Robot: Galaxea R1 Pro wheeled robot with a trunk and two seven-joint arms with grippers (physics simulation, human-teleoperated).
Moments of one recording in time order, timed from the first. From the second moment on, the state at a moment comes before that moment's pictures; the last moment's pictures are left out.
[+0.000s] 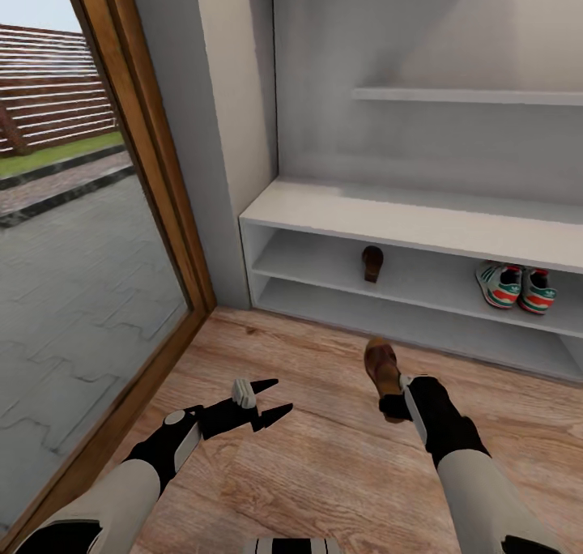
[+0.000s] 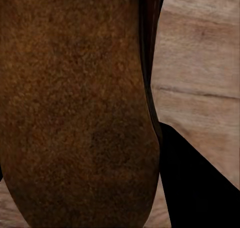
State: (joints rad) left arm -0.74 -0.03 0.02 -0.37 0.11 -0.27 -1.20; right arm -0.71 0.02 -0.24 -0.74 0.20 0.83 0.00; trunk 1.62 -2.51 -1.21
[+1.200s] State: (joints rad) left arm -0.74 -0.04 0.02 -0.37 0.11 -0.27 -1.20; right arm -0.80 0.06 -0.24 -0.71 0.20 0.49 -0.01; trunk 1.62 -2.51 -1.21
